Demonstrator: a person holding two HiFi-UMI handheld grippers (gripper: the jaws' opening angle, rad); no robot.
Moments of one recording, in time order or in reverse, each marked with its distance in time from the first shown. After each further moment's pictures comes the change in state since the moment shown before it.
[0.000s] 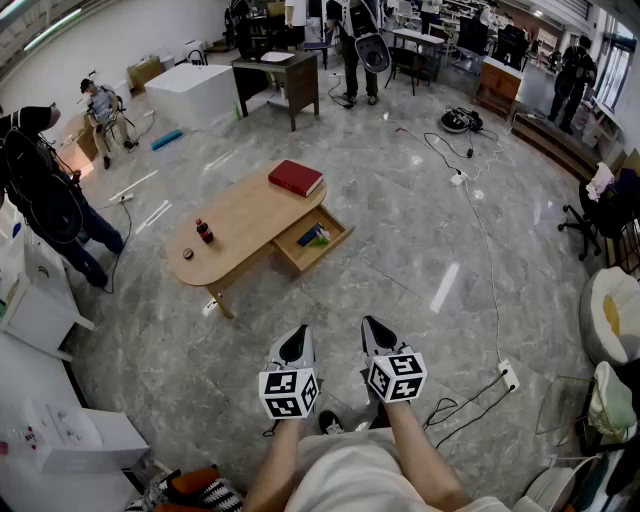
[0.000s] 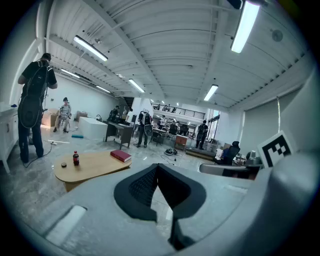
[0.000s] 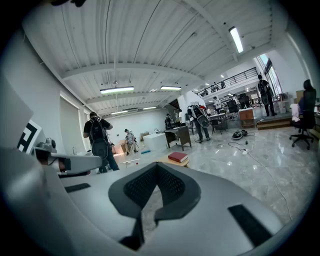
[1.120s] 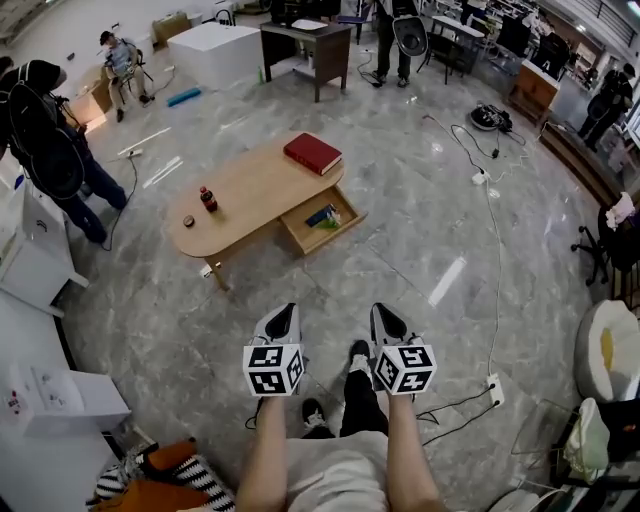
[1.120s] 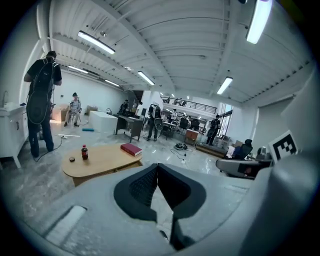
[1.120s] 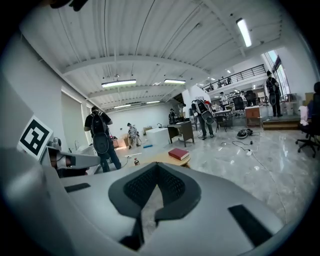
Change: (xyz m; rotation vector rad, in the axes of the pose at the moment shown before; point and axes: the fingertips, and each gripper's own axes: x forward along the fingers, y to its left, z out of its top) left arm 0.064 0.056 0.005 -0.027 0.084 0.104; right arm 0.062 -0.041 0.014 -0.032 0.056 0.041
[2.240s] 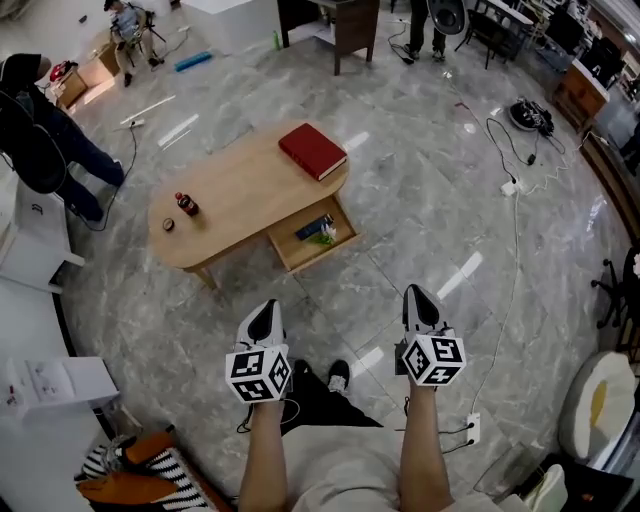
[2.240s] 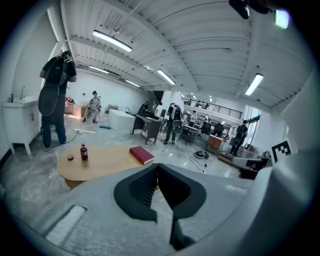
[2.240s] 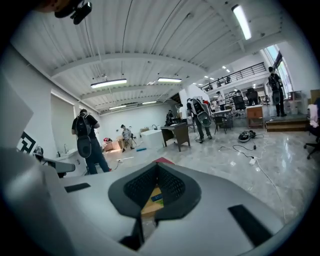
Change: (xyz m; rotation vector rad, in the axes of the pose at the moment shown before) left arm 0.237 0.010 0.069 -0.145 -0.020 0.229; right arm 0.199 -0.255 0.108 0.012 -0.006 0.002
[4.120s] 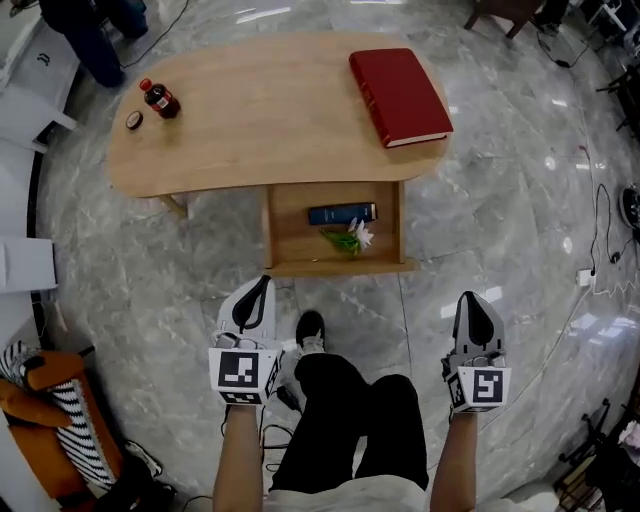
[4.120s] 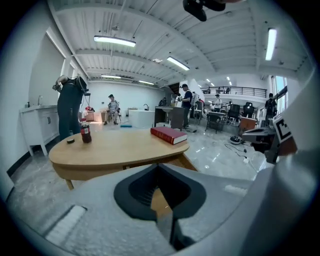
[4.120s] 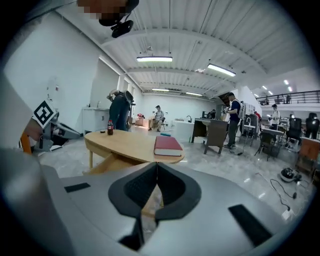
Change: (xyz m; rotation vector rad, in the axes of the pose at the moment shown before) left arm 0.323 0.135 -0.200 0.085 0.011 0.321; right arm 0.378 -0.149 -0.188 -0.498 0.091 0.370
